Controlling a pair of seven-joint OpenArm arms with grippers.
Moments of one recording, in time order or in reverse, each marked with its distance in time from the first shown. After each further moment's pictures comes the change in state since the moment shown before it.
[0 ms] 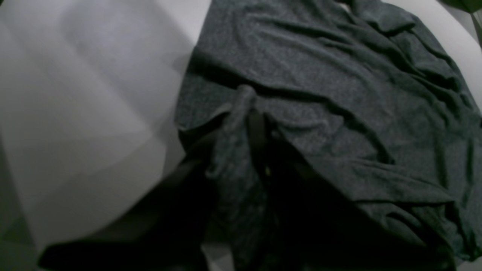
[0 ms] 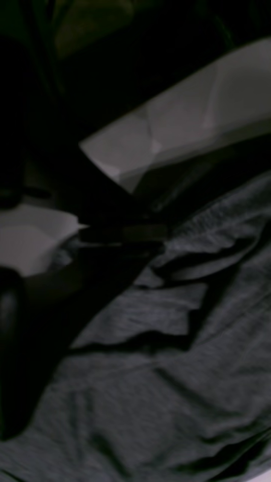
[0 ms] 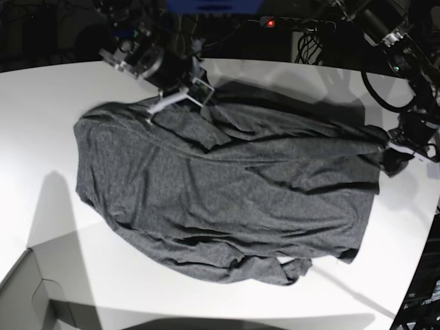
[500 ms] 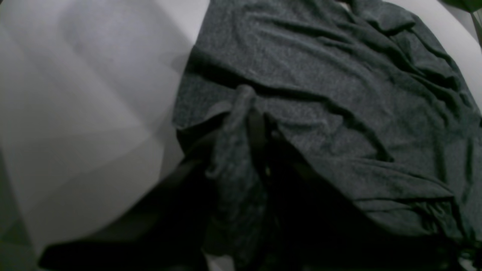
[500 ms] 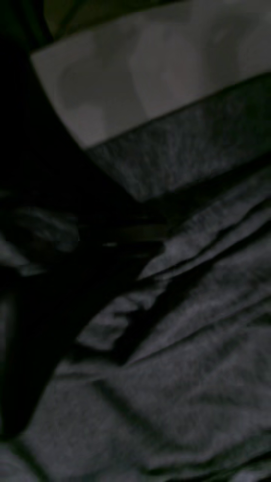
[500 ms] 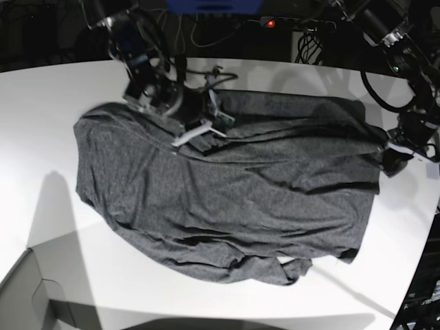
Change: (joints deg) left arm 0.0 0.1 0.0 -0.1 0.0 0.0 0.0; right arm 15.9 0.2 -6.3 -14.8 0.1 0.1 0.0
